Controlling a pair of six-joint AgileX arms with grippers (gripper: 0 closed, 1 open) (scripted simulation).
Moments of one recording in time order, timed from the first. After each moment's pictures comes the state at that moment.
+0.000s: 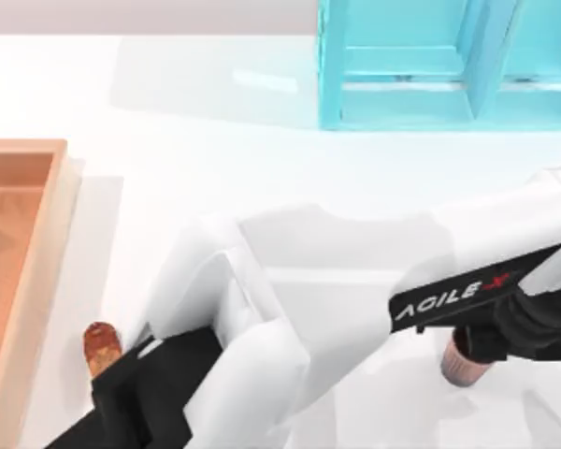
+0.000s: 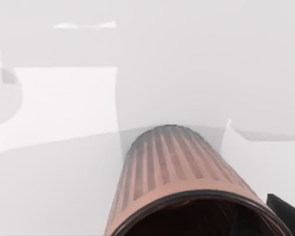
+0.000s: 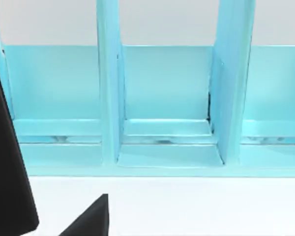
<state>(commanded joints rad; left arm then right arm) -1.16 2.59 2.37 -1.27 -0.17 -1.12 0.00 0.00 0.00 0.00 0.00 0.00</state>
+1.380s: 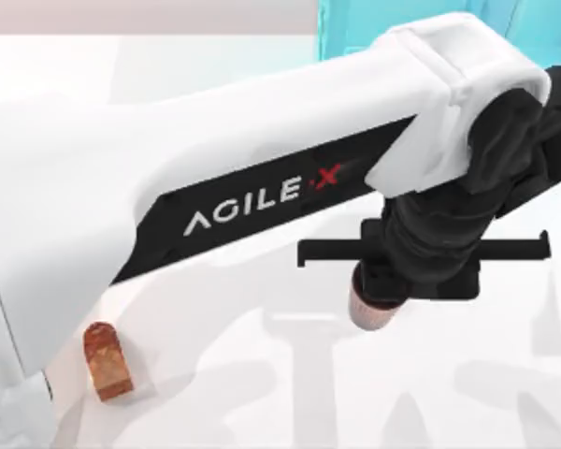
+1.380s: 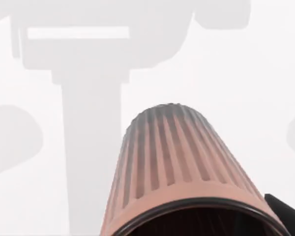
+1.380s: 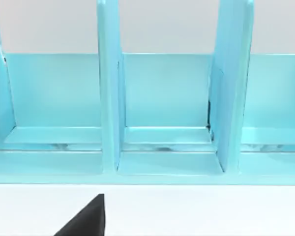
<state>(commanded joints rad) -1.07 2.11 1.96 -1.31 -0.17 -1.02 0.00 0.00 0.00 0.00 0.00 0.00</state>
